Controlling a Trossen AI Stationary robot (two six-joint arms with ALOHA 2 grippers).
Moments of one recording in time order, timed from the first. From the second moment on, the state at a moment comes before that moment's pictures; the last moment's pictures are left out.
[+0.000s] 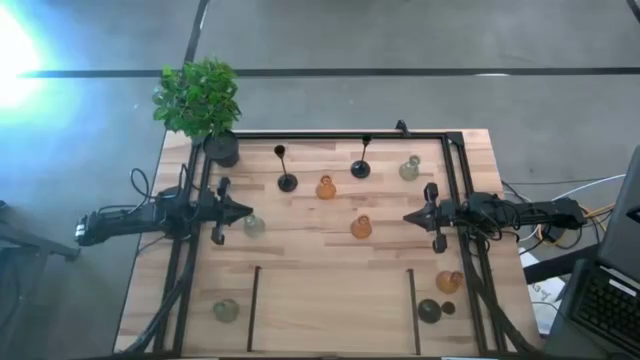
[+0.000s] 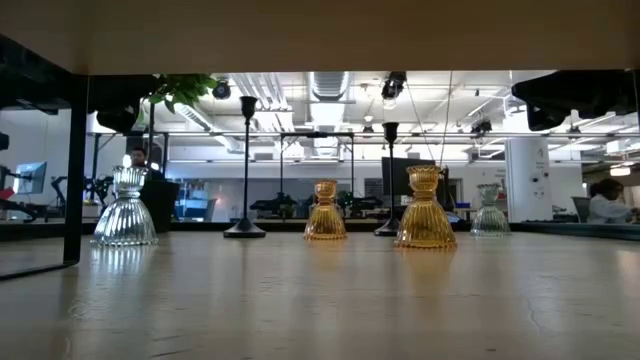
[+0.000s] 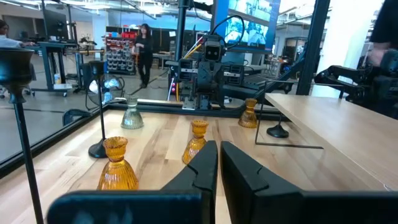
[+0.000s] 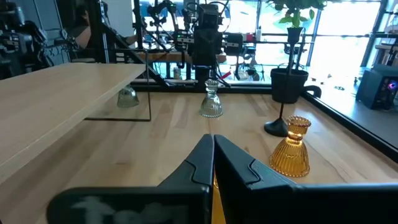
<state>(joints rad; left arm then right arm) 0.12 0.02 0.01 0.03 0.11 -0.07 0.07 0.06 0.01 0.01 0.03 0.03</state>
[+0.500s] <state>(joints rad) 0.12 0.02 0.01 0.03 0.11 -0.07 0.07 0.06 0.01 0.01 0.03 0.00</state>
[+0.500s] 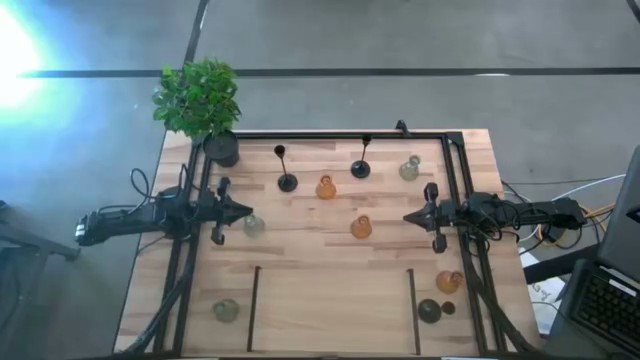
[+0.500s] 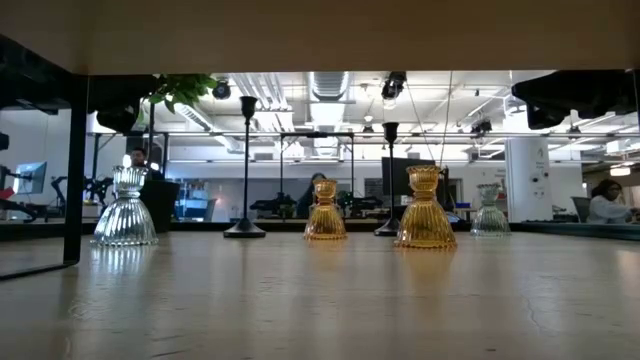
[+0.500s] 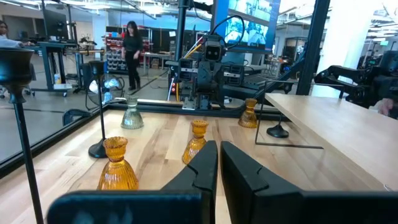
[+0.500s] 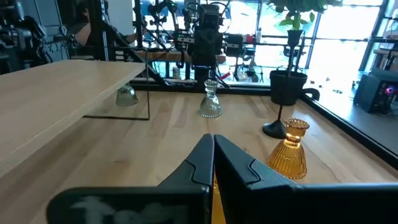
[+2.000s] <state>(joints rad) 0.12 0.02 0.01 0.07 0.01 -0.07 0.07 0.63 0.85 -0.01 0.37 0.17</state>
